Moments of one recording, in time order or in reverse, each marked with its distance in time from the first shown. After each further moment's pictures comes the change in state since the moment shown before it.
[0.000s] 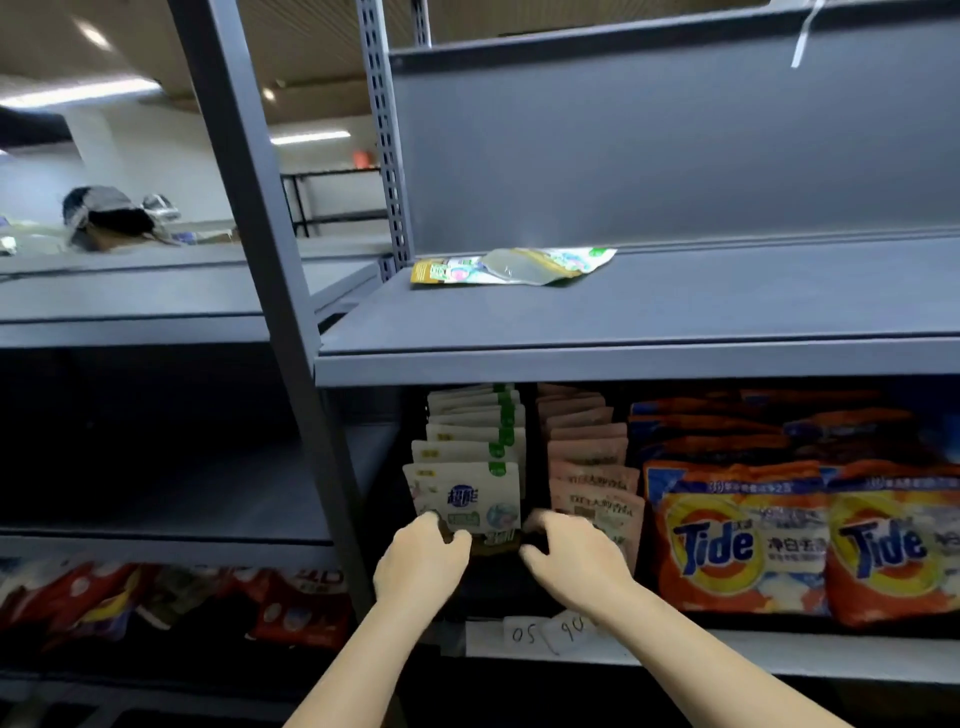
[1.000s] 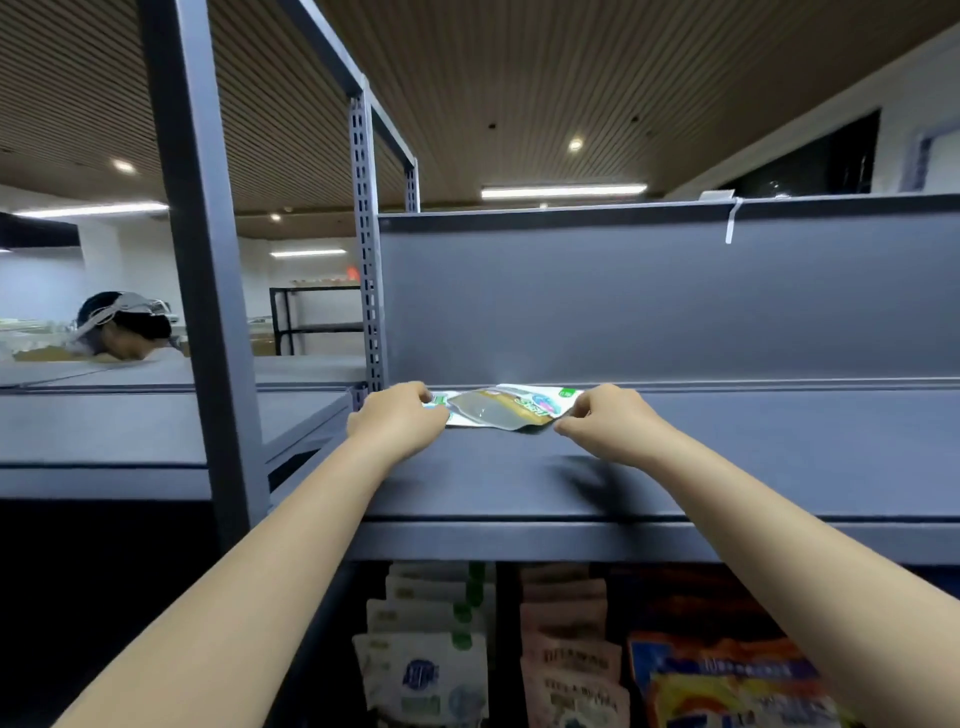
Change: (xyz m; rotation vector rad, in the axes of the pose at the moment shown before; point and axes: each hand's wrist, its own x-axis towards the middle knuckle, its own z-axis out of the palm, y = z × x) left_hand 0.115 0.176 -0.175 0.042 0.239 0.301; right_hand 0.091 -0.040 -0.250 0.030 0.336 0.053
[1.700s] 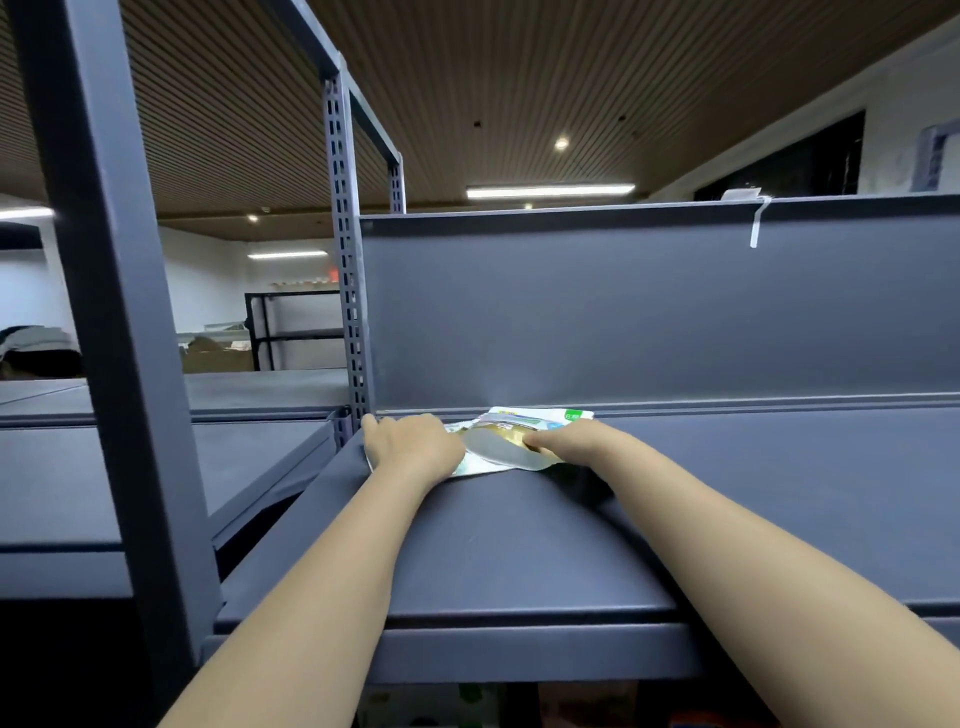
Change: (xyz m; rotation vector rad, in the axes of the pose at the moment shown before) left_hand 0.082 0.009 0.047 0.436 -0.025 0.014; right_hand 0.117 -0.006 0.056 0.196 -0.207 0.355
